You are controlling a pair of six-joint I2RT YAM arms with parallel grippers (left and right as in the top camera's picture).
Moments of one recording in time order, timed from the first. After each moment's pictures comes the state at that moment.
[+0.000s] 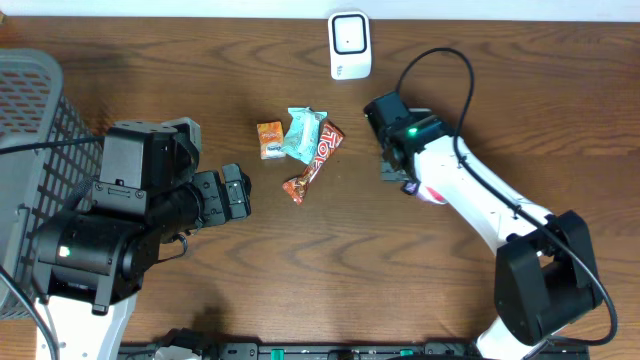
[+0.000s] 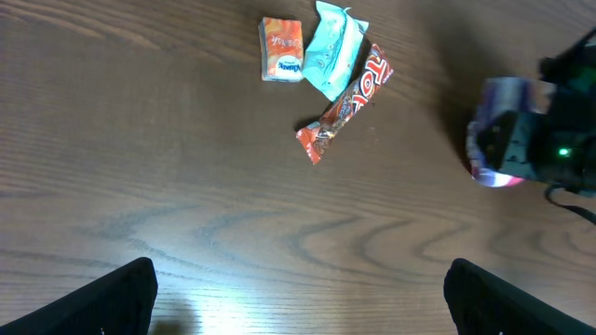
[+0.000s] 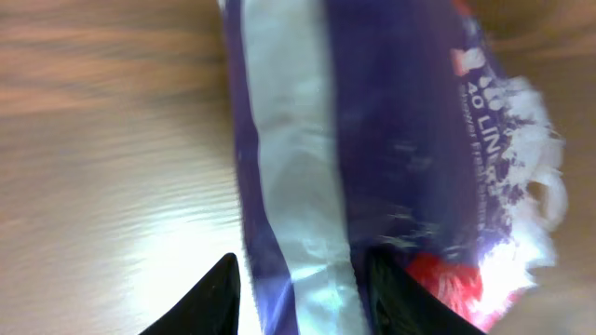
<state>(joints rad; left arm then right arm) -0.22 1.09 1.46 -1.34 0.12 -0.40 0.49 1.81 1.32 -0.88 0.30 0.54</state>
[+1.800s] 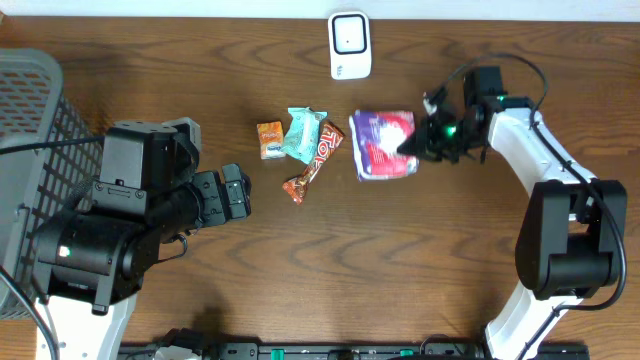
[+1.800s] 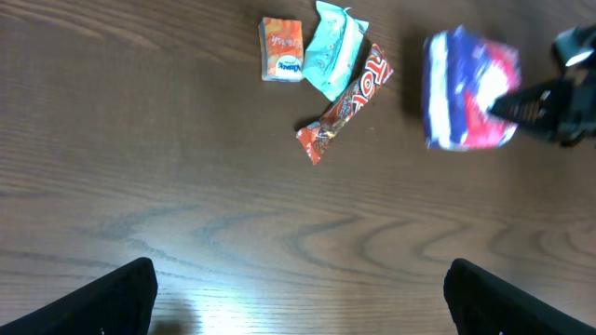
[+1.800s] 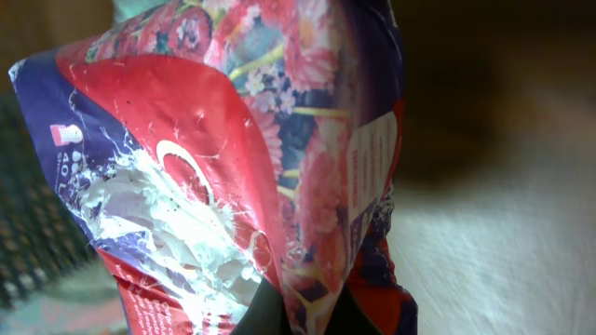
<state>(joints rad) -0.22 1.09 1.46 -1.34 0.12 -0.40 0.06 1.95 1.40 -0.76 -0.71 0.25</state>
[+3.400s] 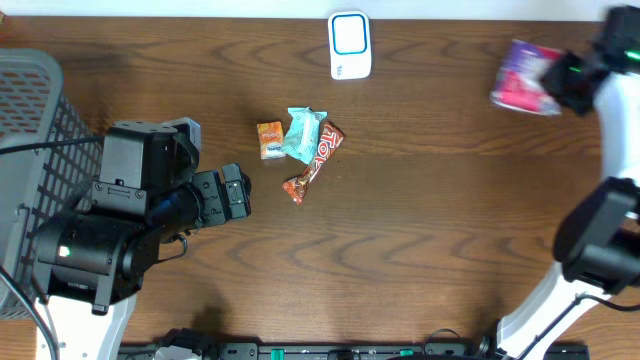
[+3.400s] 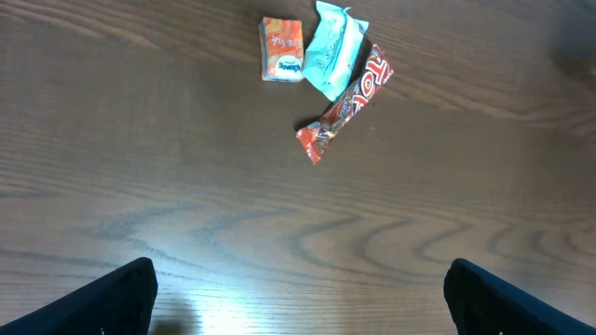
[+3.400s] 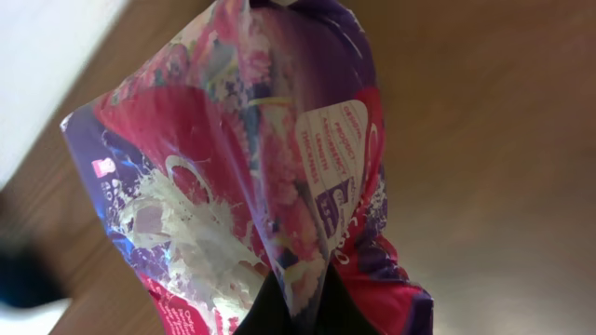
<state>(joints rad) -0.22 1.09 1.46 -1.34 0.12 -0.40 -0.36 2.04 1.85 -0.87 -0.09 0.51</state>
